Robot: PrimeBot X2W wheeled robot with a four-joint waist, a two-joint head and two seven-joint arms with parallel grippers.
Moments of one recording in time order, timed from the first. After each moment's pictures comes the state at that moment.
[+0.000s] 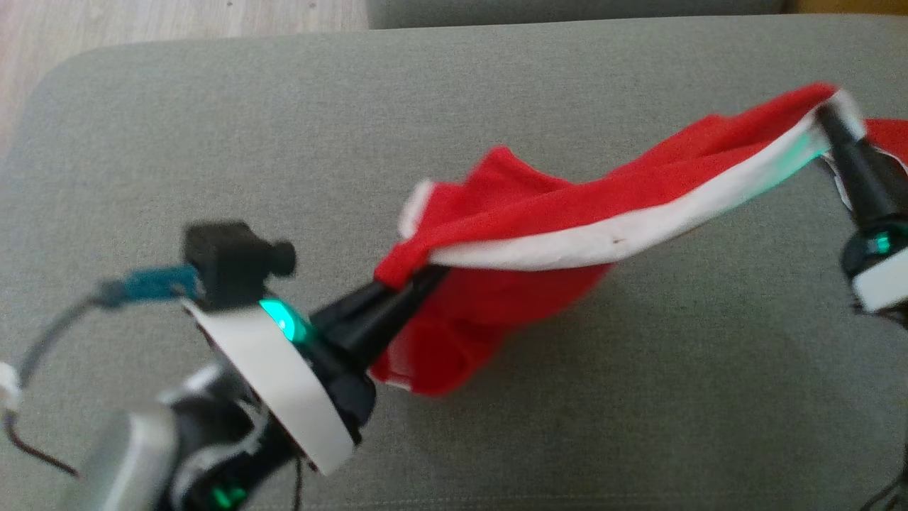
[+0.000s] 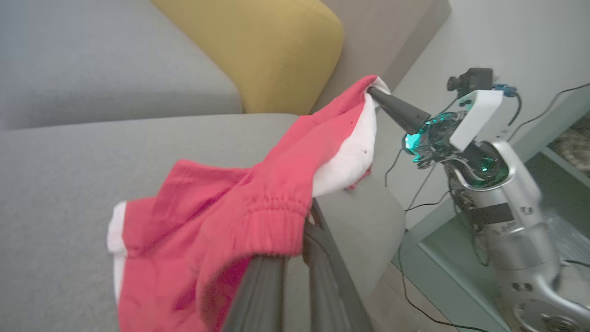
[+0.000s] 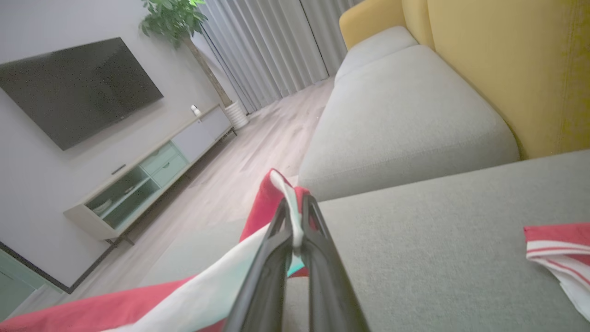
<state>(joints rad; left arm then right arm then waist) -0.15 0.26 -0.38 -0.47 -0.80 -0.08 0.56 -0.24 -0.21 -0.13 -0.25 0.76 0.12 0.58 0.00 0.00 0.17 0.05</state>
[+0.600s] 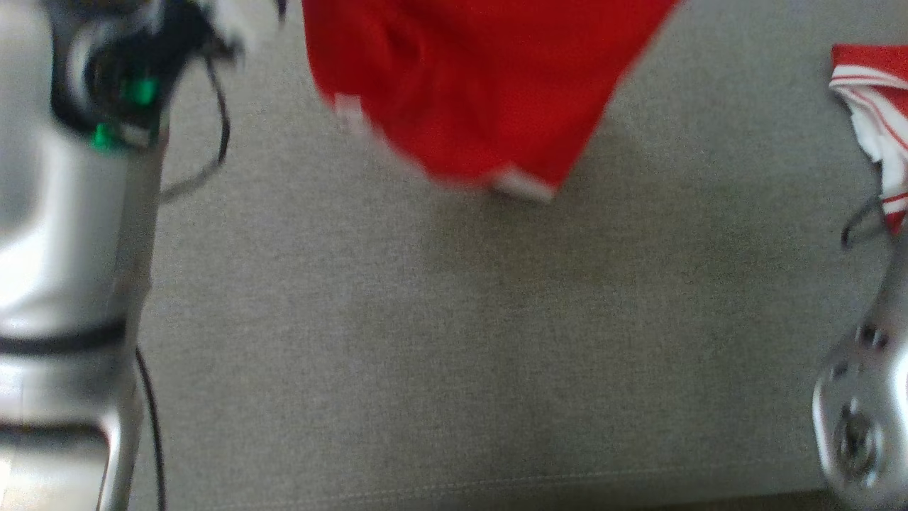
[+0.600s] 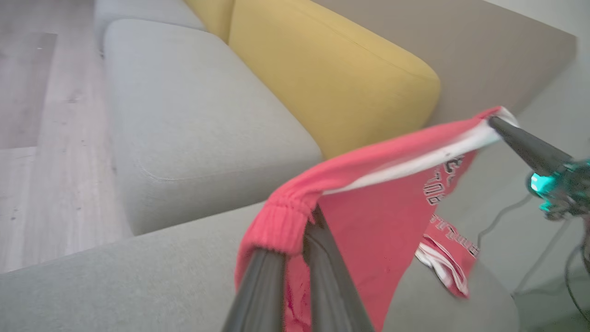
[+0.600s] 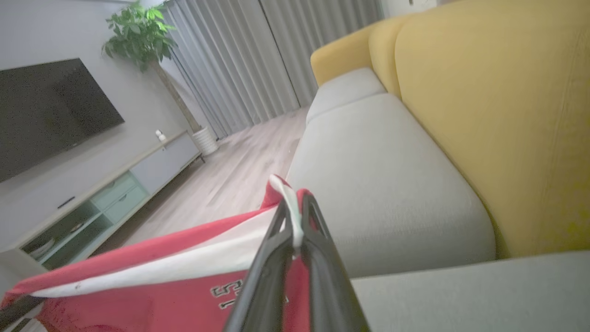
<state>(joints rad) -0.98 0.21 -0.29 0.09 -0.76 0.02 0.67 -0.98 -0.07 -0.23 0.08 0.45 0.12 0.75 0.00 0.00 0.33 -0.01</state>
